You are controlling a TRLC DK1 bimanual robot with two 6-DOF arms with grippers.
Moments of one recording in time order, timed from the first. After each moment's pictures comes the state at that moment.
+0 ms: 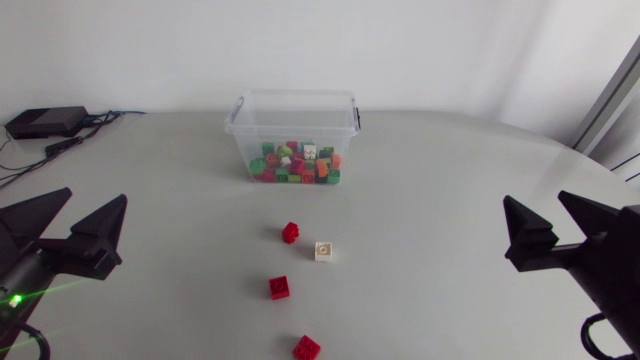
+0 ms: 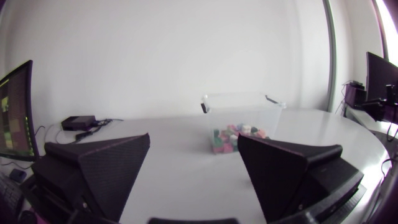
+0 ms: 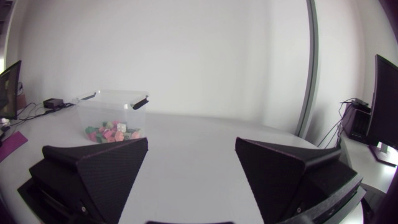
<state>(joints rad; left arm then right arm) -0.12 0.29 0.31 -0.16 -0.01 0.05 0.06 0.34 0.23 -0.02 0.00 -0.03</state>
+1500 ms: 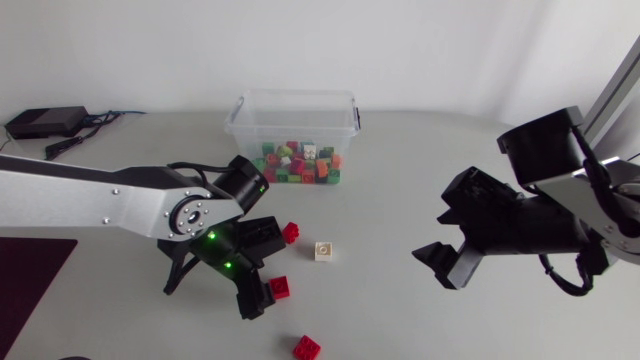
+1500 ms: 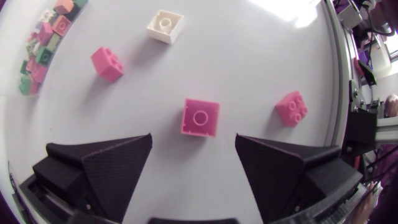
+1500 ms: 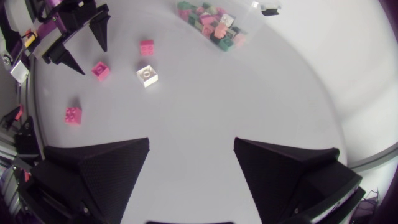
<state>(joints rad) -0.60 1.69 0.90 -0.55 0.18 0.56 0.35 1.13 0.71 -0.53 -0.13 -0.46</state>
